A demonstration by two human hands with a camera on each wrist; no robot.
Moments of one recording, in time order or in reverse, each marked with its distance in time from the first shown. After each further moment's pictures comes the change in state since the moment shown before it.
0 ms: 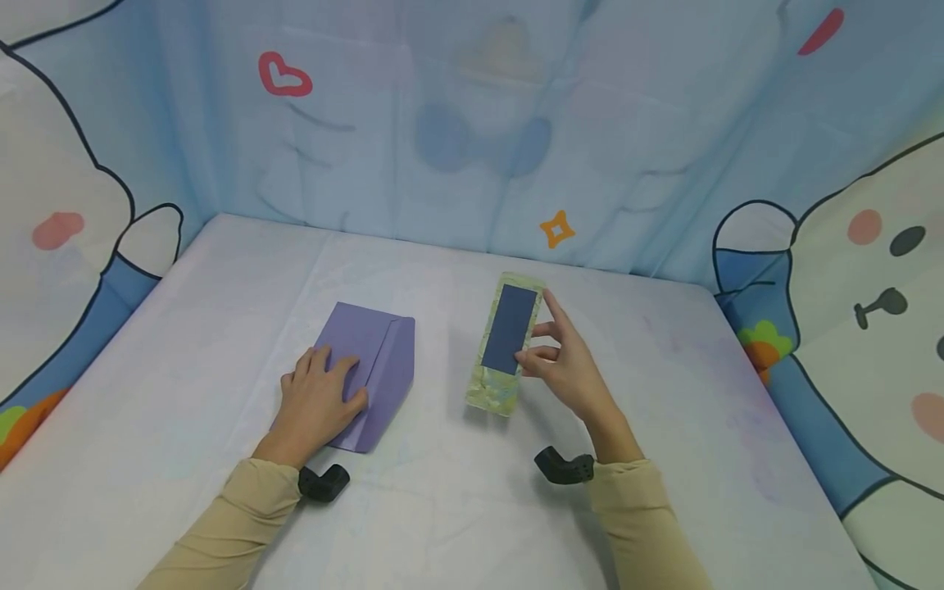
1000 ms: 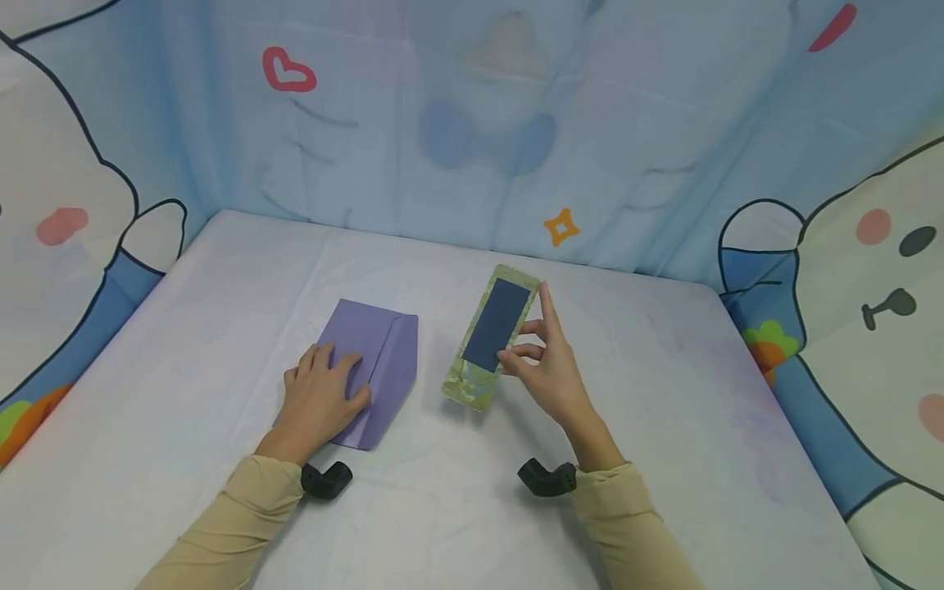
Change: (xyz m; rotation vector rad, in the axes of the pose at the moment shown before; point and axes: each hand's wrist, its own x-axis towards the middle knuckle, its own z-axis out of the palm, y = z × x) left_hand 0.001 -0.001 0.001 -0.002 -0.005 0.011; right_hand -0.003 -0.007 0.028 -0.005 0.048 -0.099
